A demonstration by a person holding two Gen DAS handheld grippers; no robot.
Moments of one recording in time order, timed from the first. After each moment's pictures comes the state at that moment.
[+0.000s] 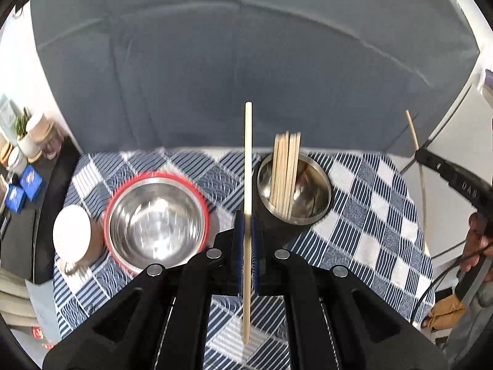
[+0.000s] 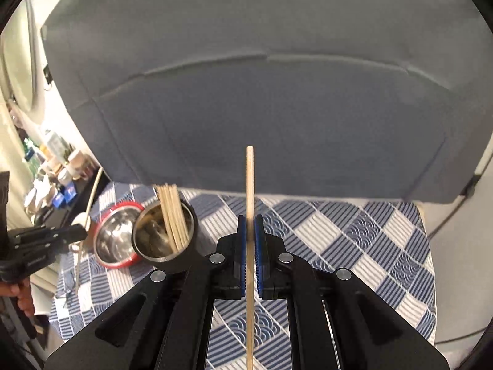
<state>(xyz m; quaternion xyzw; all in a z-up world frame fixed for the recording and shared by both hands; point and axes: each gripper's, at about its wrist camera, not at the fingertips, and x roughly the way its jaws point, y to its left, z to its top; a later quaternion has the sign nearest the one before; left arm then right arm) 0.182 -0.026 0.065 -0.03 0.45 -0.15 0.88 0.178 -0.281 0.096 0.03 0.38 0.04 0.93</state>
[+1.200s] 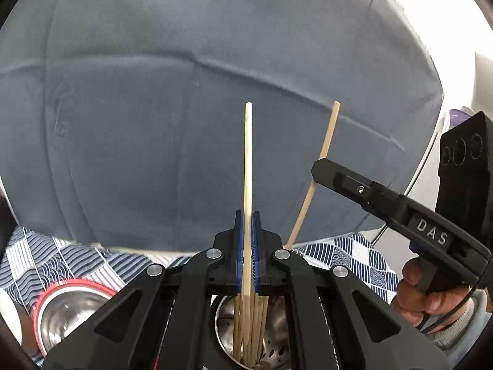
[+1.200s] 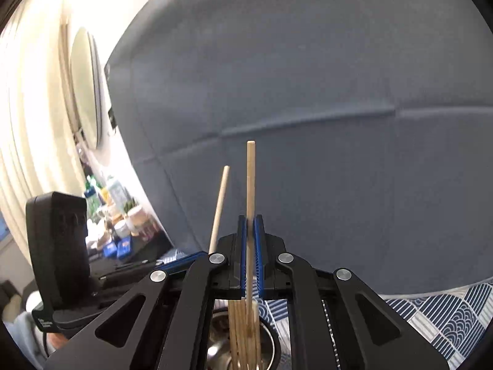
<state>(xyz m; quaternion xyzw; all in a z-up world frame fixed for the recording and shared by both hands) 0.254 -0.057 0.027 -0.11 0.26 -0.24 0.93 0.260 -0.221 0.068 0.08 0.19 0.23 0.95</state>
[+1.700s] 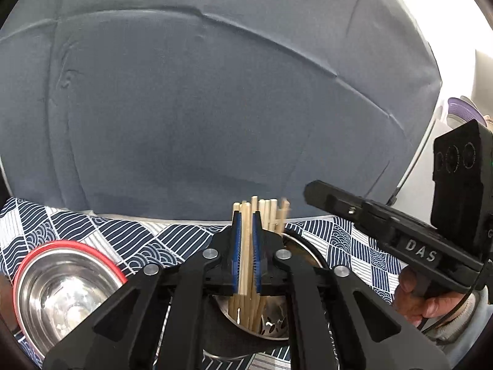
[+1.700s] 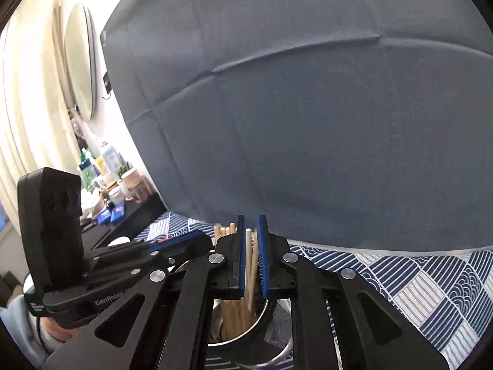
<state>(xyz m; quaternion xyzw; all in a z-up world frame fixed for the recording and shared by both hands) 0.233 -0.061 -0.006 -0.11 0.28 -0.24 0.92 0.242 -0.215 0.018 0.06 0.26 0.22 0.94</state>
